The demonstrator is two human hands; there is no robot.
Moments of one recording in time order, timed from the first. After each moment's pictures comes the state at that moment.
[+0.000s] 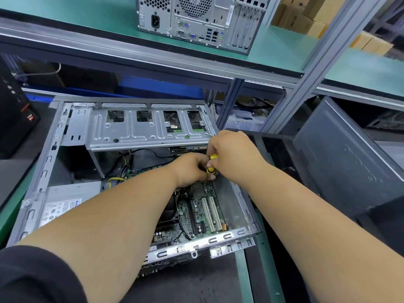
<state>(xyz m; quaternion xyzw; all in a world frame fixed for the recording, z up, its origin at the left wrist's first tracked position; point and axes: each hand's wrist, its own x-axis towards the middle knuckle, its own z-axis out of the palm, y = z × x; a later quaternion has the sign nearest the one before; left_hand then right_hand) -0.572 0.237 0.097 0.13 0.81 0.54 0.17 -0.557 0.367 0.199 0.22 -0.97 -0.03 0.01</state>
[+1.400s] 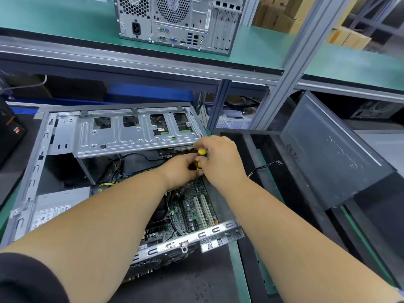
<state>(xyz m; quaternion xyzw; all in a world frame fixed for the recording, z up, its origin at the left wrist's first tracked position) -0.563 0.243 0.109 0.16 0.87 0.45 0.14 -0.534 0.373 0.172 0.13 -0.96 0.20 0.11</state>
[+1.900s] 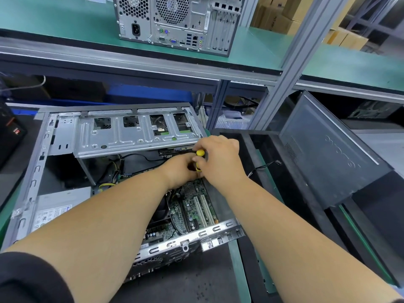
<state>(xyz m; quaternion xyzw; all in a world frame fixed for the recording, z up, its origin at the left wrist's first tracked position) -0.565 0.242 0.108 0.16 0.88 0.43 0.13 -0.536 0.373 0.166 0.14 -0.97 0.15 0.14</state>
